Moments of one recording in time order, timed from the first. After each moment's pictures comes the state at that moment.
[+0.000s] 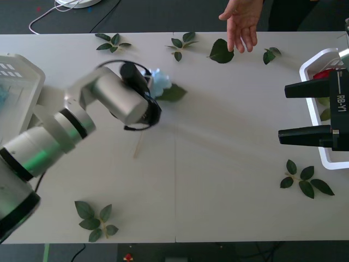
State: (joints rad) right arm -0.08 -1.02 -0.29 -2.28 -1.86 1.23 2.11; left arm -0.85 0.43 -0.70 -1.21 0.56 1.07 -1.06
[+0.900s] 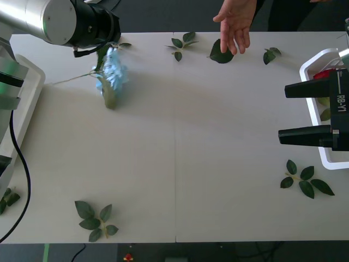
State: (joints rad) right arm -0.08 -1.02 -0.29 -2.28 -1.86 1.23 2.11; left arm -0.86 0.53 -0.17 -1.53 0.54 1.26 -1.07
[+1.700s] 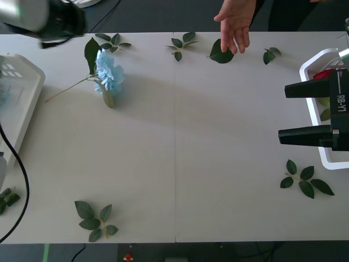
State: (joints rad) right arm -0.08 -1.02 -0.29 -2.28 -1.86 1.23 2.11; left arm -0.86 0.54 -0.02 -1.52 0.39 1.39 -1.19
